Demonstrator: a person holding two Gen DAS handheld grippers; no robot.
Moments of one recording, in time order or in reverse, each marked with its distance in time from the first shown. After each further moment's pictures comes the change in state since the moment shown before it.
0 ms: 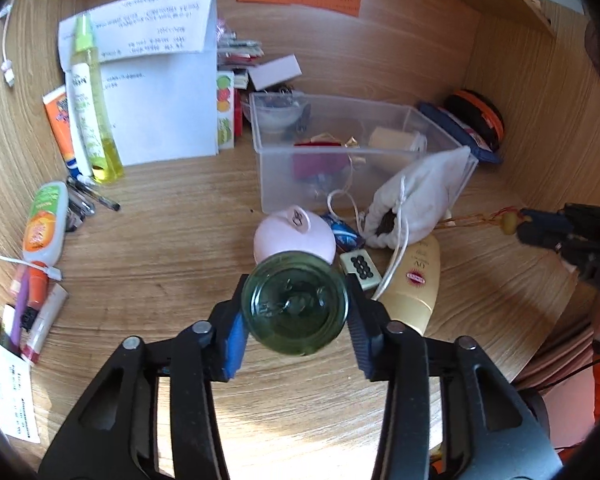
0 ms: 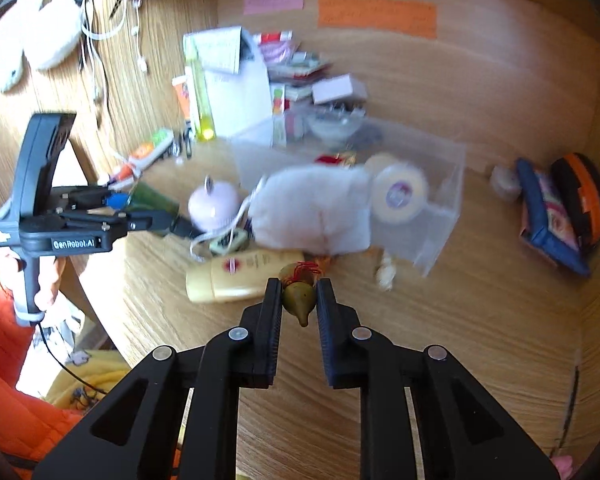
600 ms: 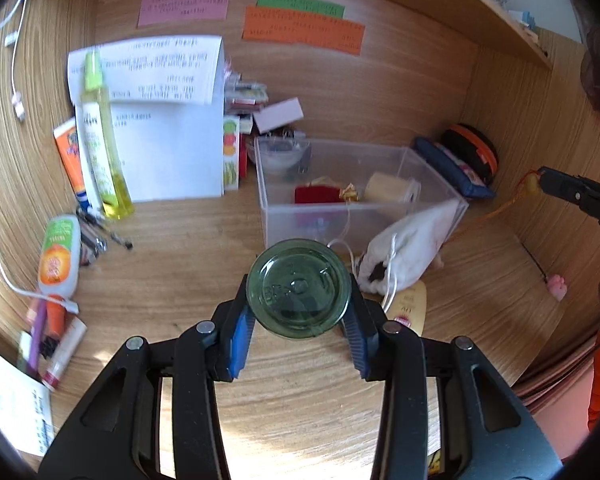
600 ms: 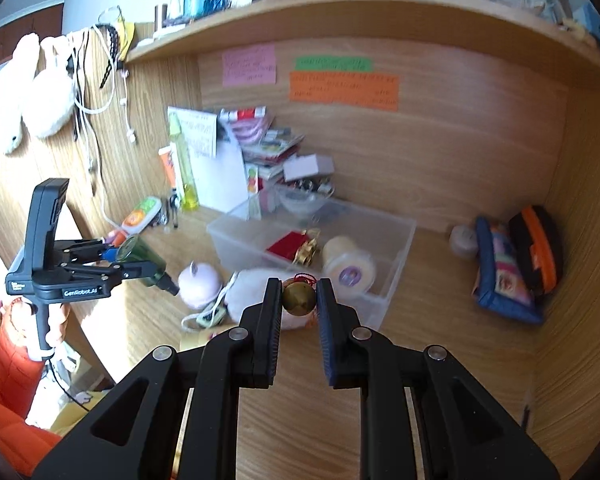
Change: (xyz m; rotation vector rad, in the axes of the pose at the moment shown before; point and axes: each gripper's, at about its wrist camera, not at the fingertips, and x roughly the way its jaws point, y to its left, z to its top) left arm -0.028 0.000 0.028 -0.016 -0.089 -0.008; right arm -0.059 -0.027 0.048 0.019 -0.163 -0.051
